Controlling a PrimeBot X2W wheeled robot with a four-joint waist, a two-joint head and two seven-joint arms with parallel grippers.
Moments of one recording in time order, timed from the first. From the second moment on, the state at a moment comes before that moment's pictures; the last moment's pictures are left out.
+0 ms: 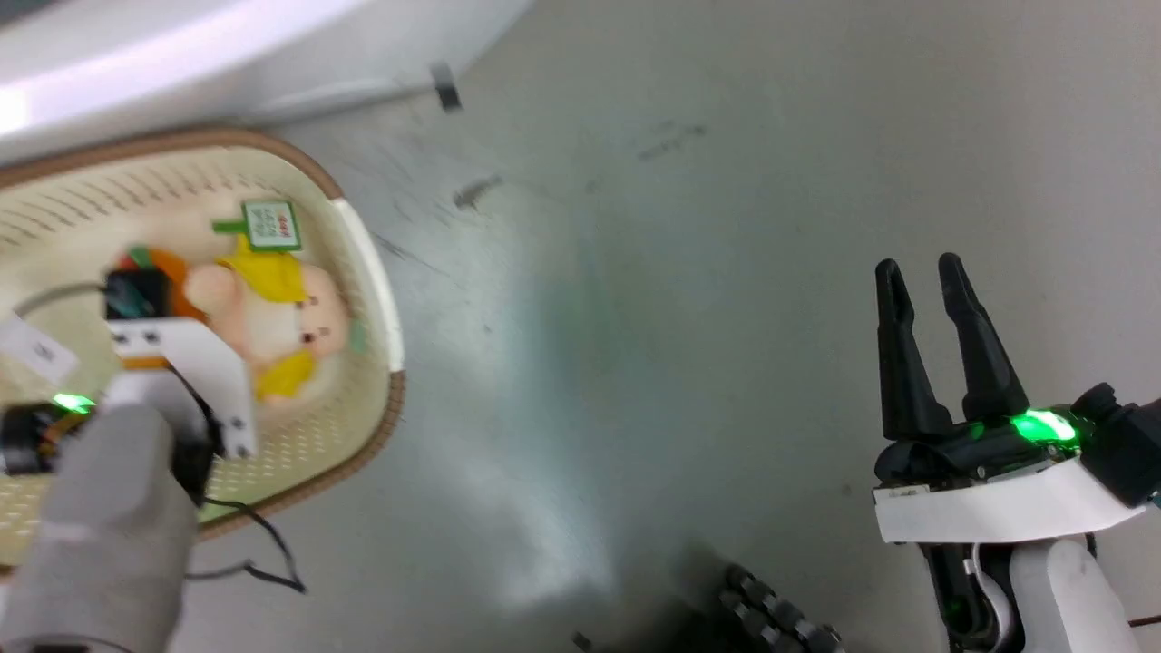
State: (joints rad) left arm -0.84 0.38 -0.28 1.09 -0.34 0.06 0.21; right arm -0.21 -0.05 0.13 -0.07 0.50 0.13 -0.26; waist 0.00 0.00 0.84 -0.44
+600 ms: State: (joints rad) left arm -0.59 0.19 -0.28 1.10 -0.43 -0.10 -0.22; right arm -0.06 -0.05 0.03 -0.04 0.30 0.13 -0.26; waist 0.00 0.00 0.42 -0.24
